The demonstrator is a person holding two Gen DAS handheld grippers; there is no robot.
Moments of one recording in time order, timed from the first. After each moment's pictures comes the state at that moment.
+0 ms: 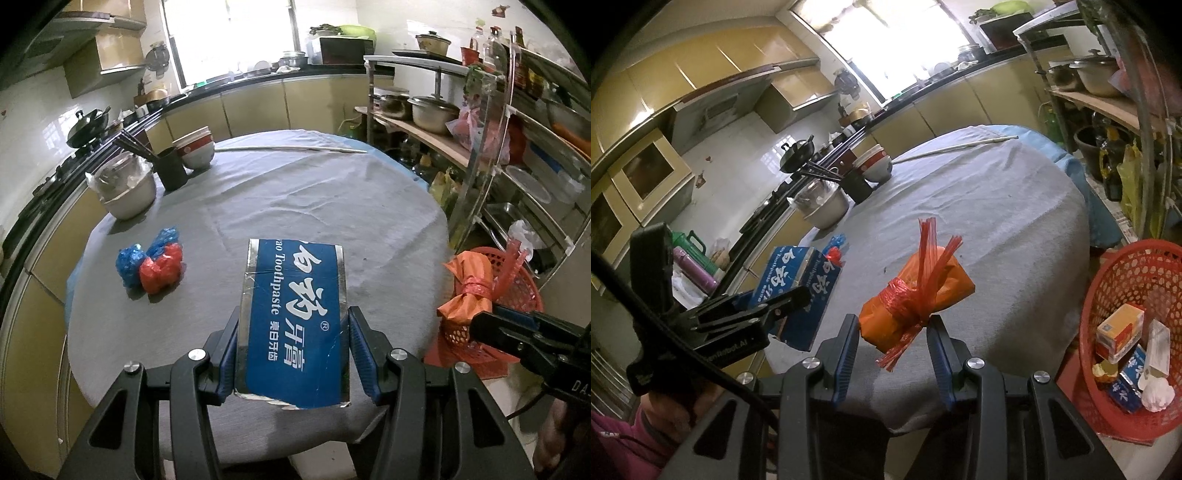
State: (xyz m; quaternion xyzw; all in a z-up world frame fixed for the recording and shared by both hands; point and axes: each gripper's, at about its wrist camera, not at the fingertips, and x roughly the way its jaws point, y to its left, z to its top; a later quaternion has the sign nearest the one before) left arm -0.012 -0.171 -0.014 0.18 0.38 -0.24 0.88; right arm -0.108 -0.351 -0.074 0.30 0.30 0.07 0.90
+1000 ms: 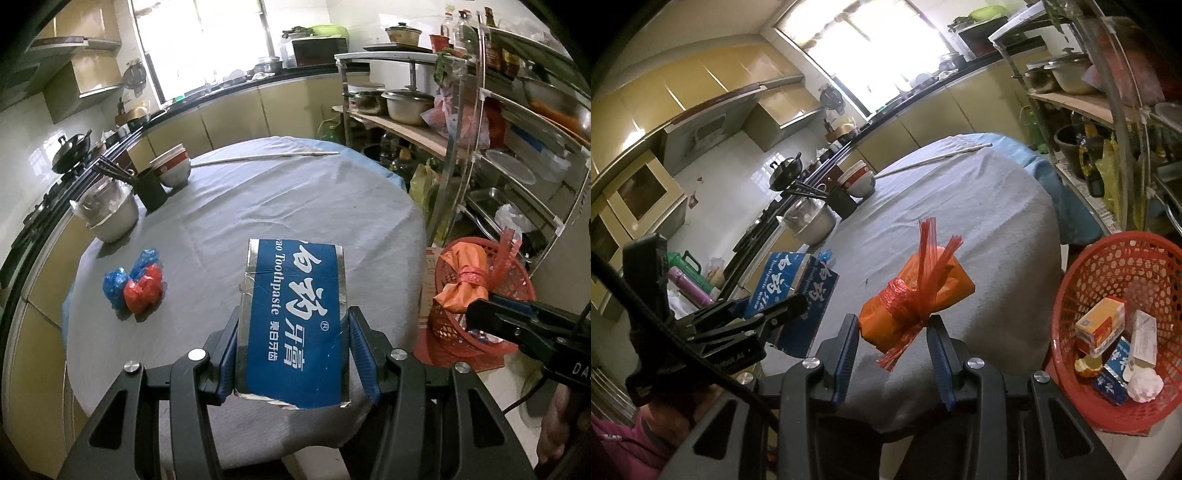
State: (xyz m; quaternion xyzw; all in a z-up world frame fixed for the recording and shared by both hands) left arm -0.031 -0.204 -0.011 0.21 0.36 -0.27 0.87; right arm -0.134 -0.372 -0.075 0.33 0.29 0.04 0.90
